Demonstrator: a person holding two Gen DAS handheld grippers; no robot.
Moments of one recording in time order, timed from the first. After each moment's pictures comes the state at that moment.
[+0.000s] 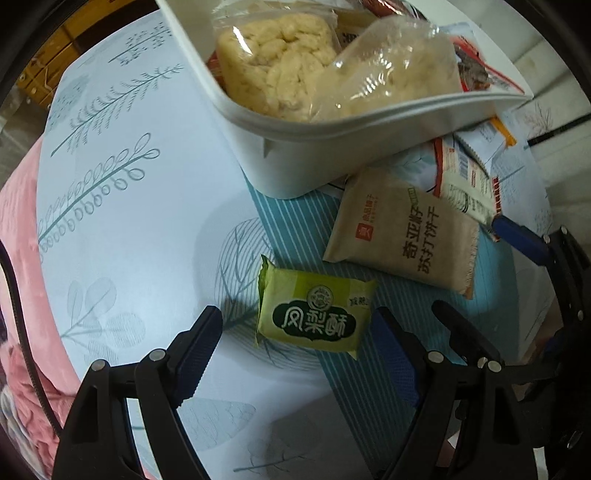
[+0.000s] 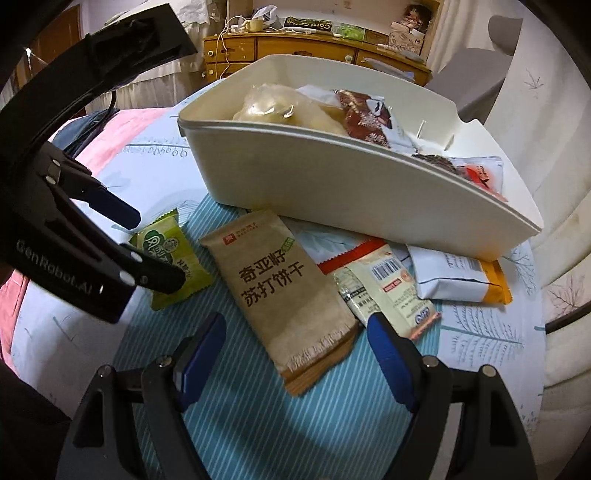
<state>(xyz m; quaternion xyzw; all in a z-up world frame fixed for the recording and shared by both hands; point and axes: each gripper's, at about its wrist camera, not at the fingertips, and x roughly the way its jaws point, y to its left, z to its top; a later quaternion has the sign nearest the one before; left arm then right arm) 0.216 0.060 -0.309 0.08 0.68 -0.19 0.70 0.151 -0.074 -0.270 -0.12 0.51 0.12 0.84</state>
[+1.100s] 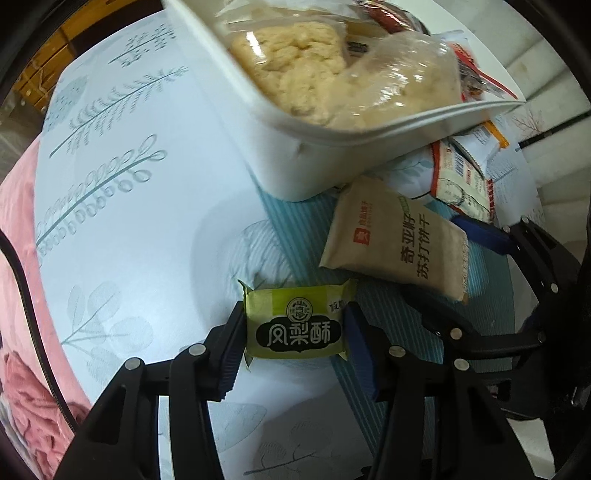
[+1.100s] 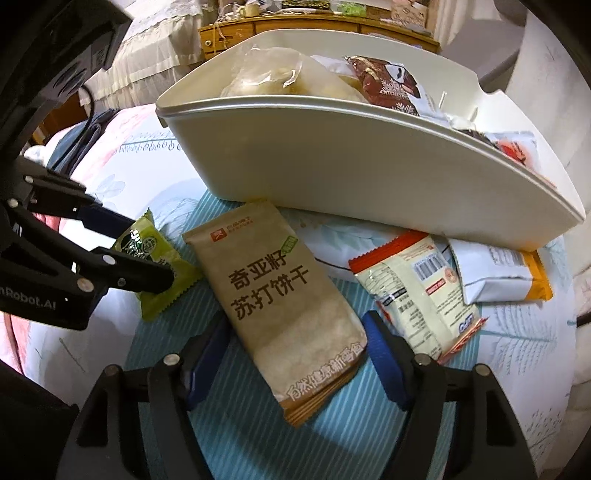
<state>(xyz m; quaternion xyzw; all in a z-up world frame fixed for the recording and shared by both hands) 0.223 0.078 -0.306 0.06 0.68 -0.20 0.71 0.179 -0.074 -0.288 -0.07 0.55 0.13 0.82</state>
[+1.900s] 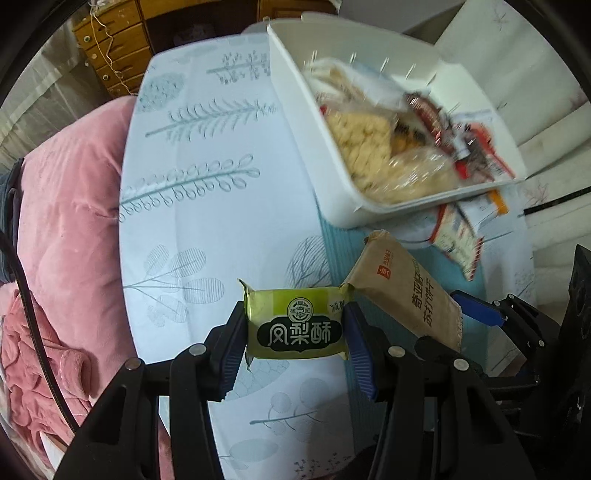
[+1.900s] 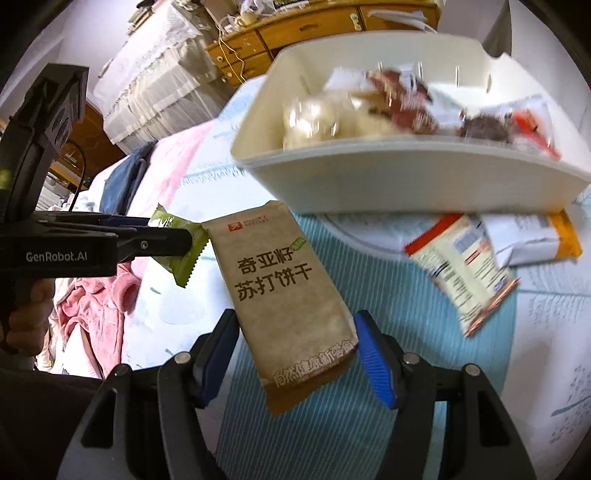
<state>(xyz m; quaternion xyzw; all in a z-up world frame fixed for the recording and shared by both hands) 0.217 0.128 -0.223 -0.01 0.65 -0.11 0.75 0.169 -0.075 -0.244 0.07 0.58 0.21 0.78</state>
